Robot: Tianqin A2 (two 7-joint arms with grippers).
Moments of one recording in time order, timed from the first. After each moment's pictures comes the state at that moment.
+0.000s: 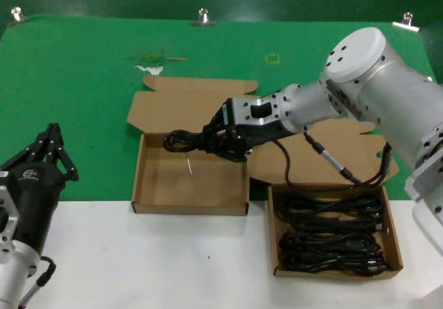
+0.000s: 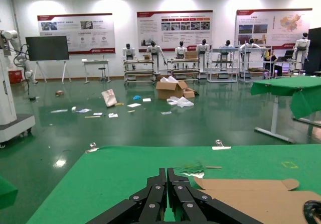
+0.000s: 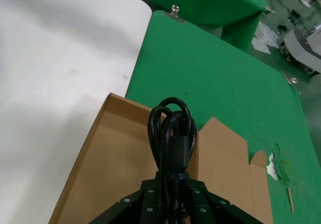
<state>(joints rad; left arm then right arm) 0.00 -0.30 1.60 -1.60 -1.80 0.00 0.00 1.32 0.00 -2.40 0.07 1.61 -0.90 -0.61</state>
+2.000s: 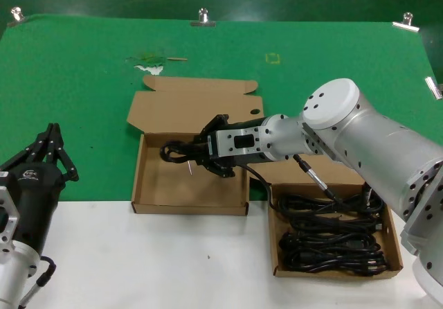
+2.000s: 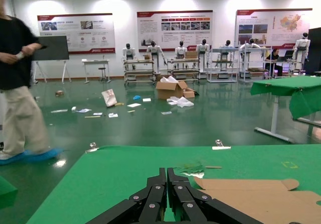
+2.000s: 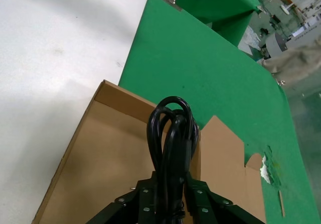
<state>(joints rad) 0.00 -0.30 1.60 -1.60 -1.80 0.00 0.00 1.19 0.00 -2.75 0.17 2.01 -0.64 -0.72</state>
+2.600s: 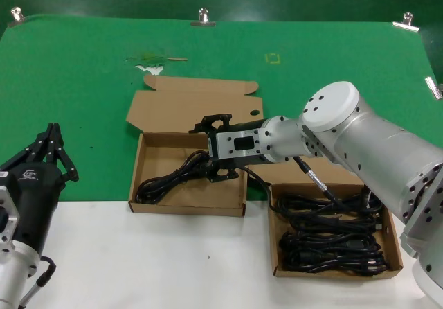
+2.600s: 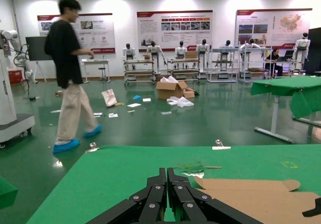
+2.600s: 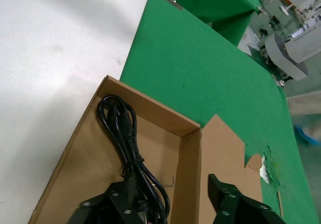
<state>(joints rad) 0.00 -0.30 1.60 -1.60 -1.80 0.00 0.00 1.18 0.00 -2.75 0.17 2.02 -0.63 -0.74</state>
